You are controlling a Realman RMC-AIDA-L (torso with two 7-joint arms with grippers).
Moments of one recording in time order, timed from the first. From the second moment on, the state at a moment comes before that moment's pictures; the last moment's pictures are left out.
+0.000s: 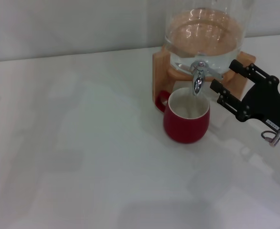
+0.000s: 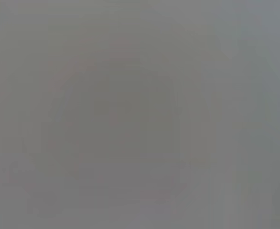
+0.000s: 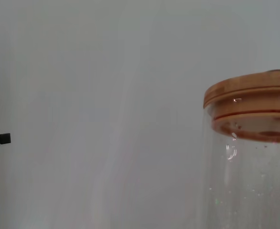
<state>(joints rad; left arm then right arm) -0.28 -2.08 -1.85 -0.60 0.21 -1.12 2.83 0.34 2.00 1.42 0.17 -0.23 1.54 -2.82</state>
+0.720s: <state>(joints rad) -0.28 -2.08 -1.85 -0.60 0.21 -1.12 2.83 0.34 1.99 1.42 0.17 -0.23 1.54 -2.82</state>
